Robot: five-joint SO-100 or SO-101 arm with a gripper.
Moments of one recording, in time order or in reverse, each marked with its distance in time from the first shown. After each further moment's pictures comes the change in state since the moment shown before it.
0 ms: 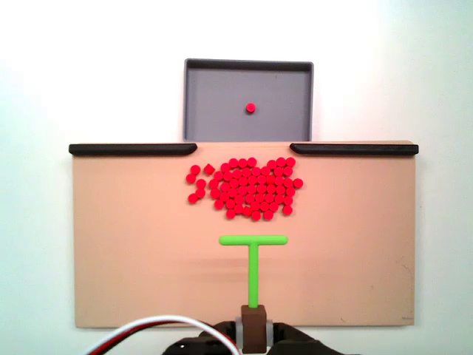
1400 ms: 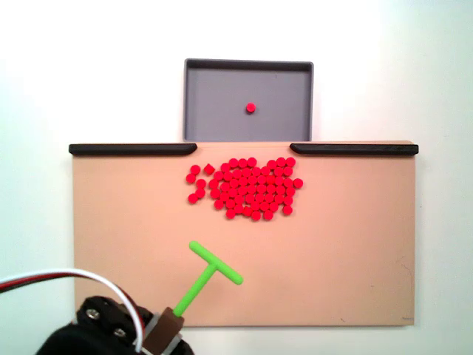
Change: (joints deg) arm -14.5 -3.7 -1.3 0.1 52.6
